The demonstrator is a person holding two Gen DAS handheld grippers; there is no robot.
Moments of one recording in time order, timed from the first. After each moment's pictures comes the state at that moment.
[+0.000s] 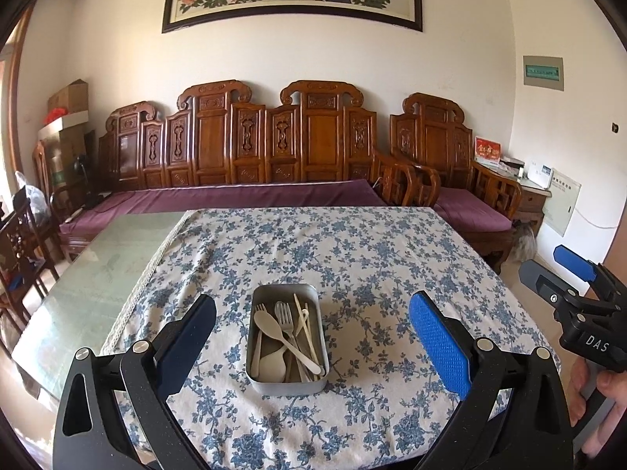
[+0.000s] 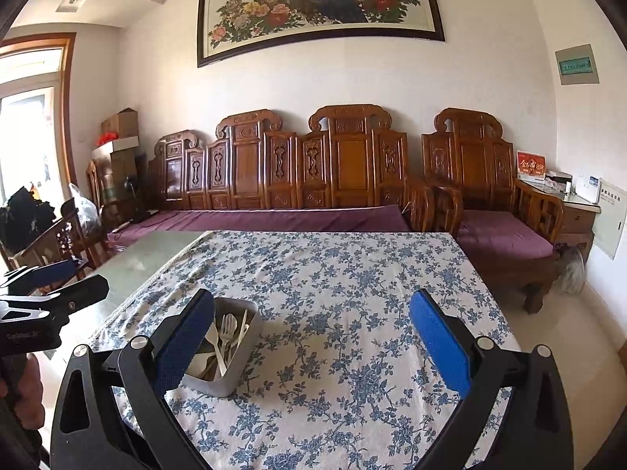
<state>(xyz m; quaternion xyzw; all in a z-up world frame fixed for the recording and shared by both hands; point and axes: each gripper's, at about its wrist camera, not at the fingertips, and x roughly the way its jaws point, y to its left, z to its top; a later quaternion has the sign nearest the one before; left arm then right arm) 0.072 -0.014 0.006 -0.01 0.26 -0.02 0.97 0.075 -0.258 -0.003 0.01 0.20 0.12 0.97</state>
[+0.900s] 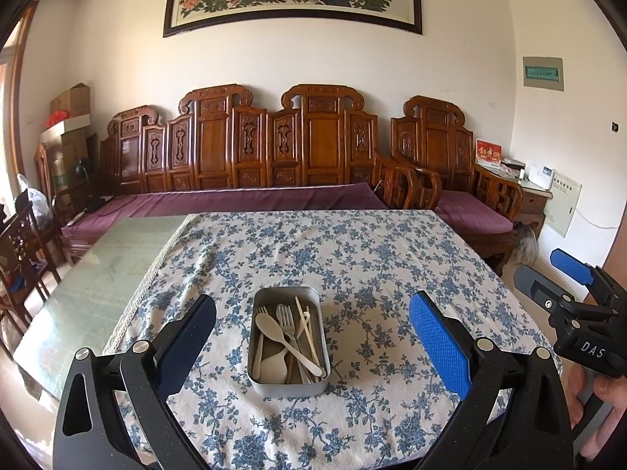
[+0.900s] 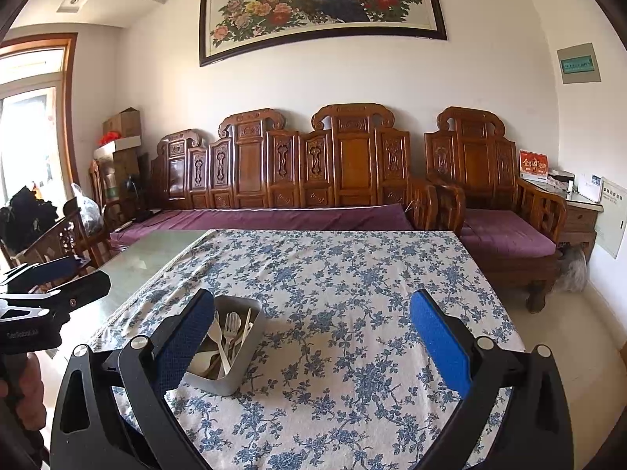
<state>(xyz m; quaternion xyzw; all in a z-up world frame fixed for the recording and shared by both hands) 0.071 -0.015 0.008 0.00 0.25 -0.02 0.97 0.078 -0.255 -0.006 0.01 0.21 0.12 0.97</state>
